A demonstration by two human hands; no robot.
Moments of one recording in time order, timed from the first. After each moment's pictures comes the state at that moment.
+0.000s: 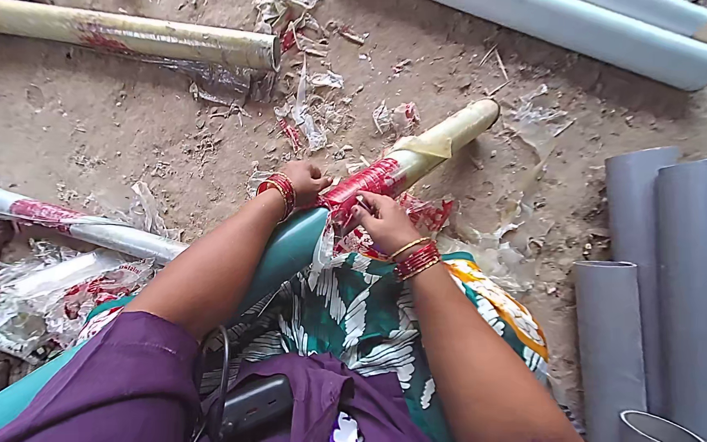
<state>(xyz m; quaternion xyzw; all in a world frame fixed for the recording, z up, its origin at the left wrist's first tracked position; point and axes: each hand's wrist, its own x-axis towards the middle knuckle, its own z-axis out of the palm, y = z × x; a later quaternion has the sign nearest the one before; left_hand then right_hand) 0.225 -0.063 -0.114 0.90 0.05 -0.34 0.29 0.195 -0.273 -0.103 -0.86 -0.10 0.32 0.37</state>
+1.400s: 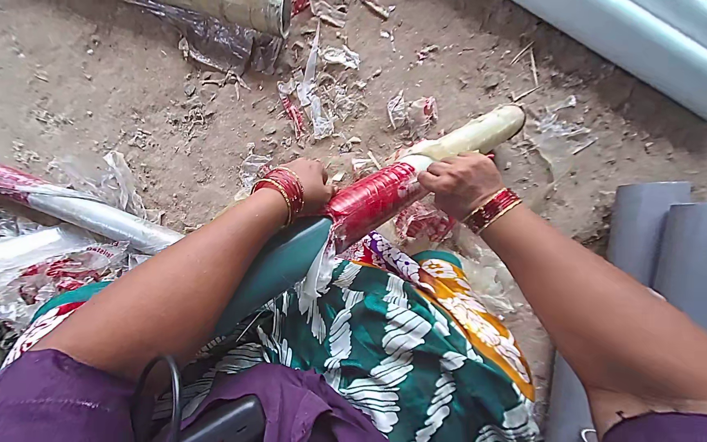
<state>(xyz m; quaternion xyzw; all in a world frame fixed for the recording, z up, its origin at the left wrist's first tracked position) 0.241 -0.067 -0.105 0.88 0.05 -0.43 0.19 0.326 -0.347 -0.155 -0.82 -0.57 0.04 0.04</state>
